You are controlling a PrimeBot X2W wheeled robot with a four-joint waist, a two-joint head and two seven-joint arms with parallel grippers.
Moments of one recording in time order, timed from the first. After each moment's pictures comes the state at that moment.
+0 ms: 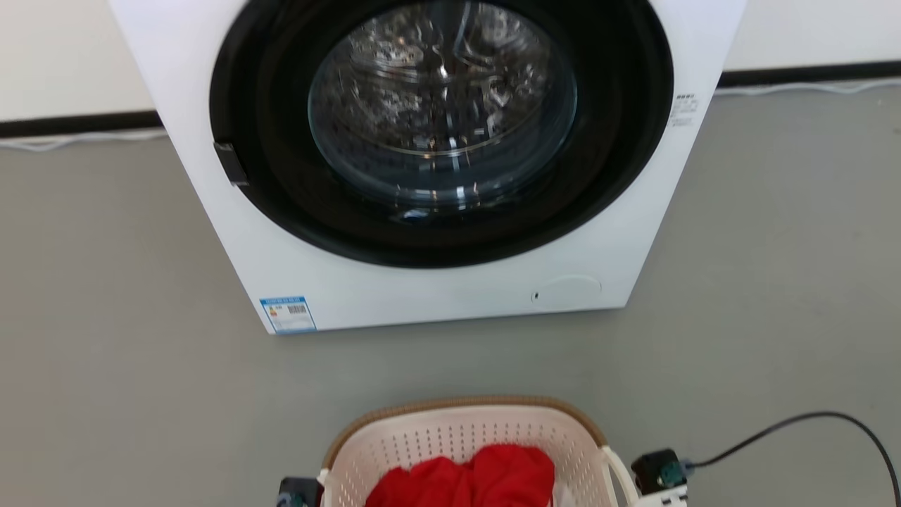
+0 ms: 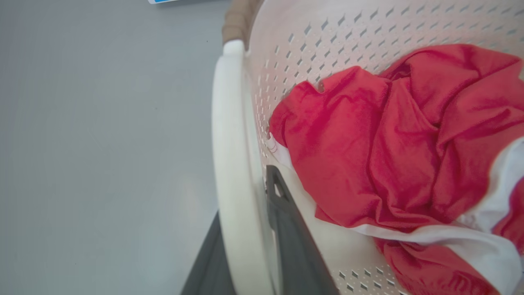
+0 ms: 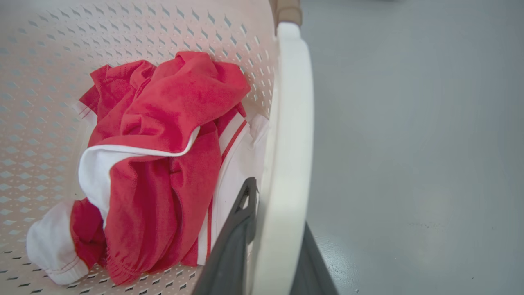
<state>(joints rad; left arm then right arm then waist) -0.37 0.04 -0.93 1.25 -0.88 0.07 -0.18 -0.40 -0.07 0.86 1.19 0.75 0.11 0.01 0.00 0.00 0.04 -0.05</state>
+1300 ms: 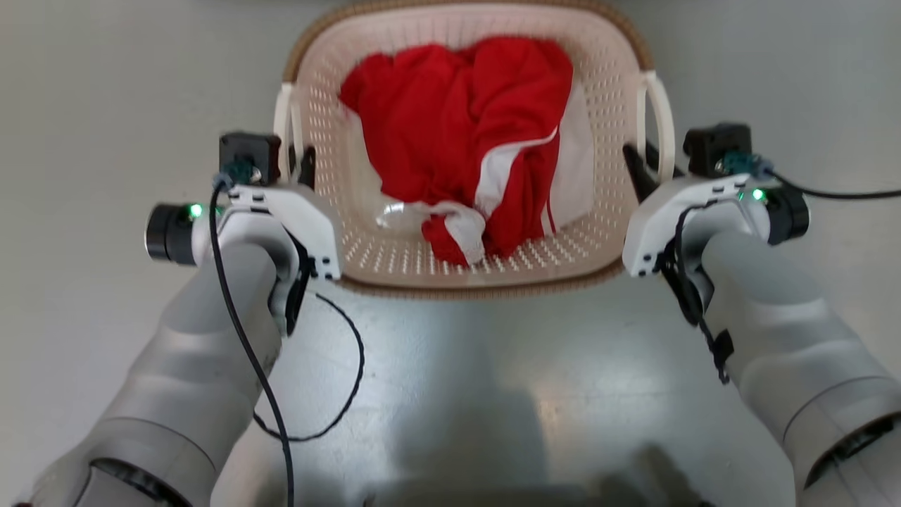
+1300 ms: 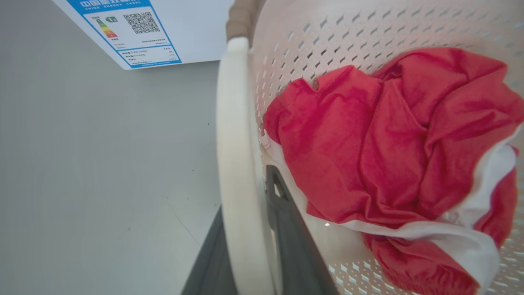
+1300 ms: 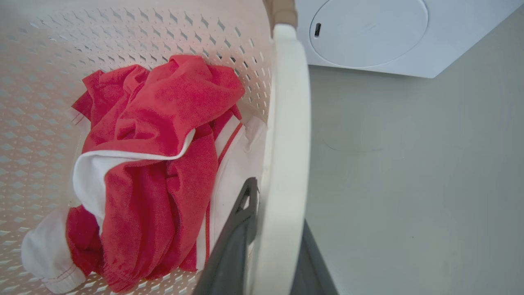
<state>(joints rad) -0.97 0.12 -0.79 1.12 -0.77 0.08 -0.25 -1.03 -0.08 0.70 1.30 0.64 0.12 -0.24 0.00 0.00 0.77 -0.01</state>
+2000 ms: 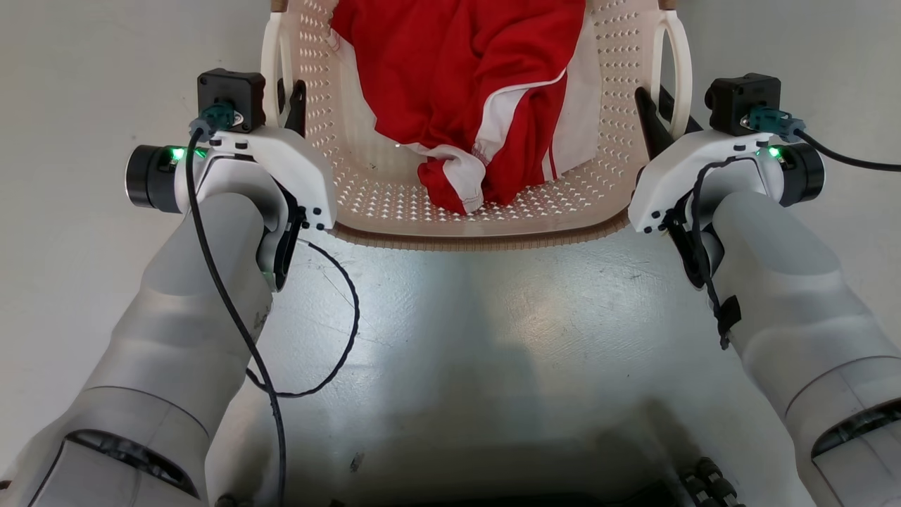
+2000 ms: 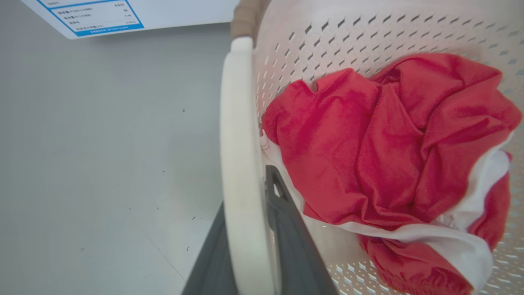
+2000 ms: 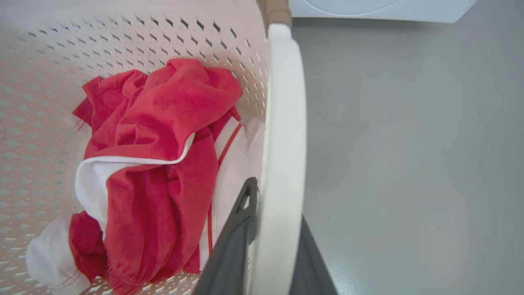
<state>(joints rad) -1.06 0.12 -0.67 1.10 -0.65 0.05 -0.26 -1.09 -0.07 0.43 1.26 0.44 0.12 -0.25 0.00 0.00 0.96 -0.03</state>
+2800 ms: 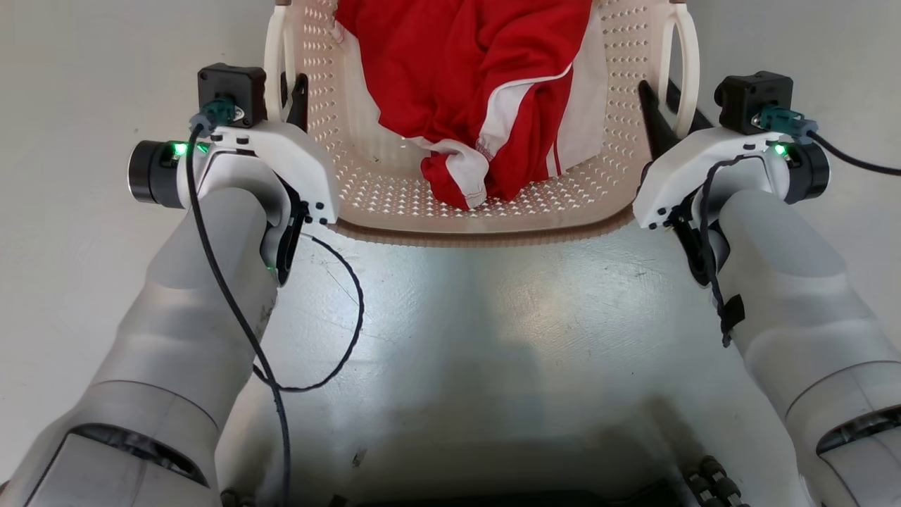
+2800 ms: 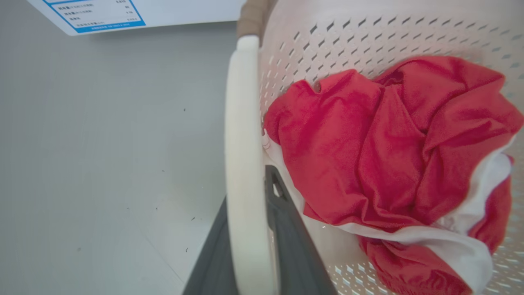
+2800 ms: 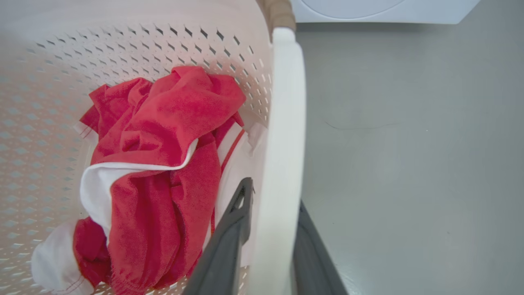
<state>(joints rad) -1.08 0.09 -0.59 1.16 -0.58 0.03 -0.26 -1.07 -0.07 0.29 1.22 0.33 0.12 -0.25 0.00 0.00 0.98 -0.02</state>
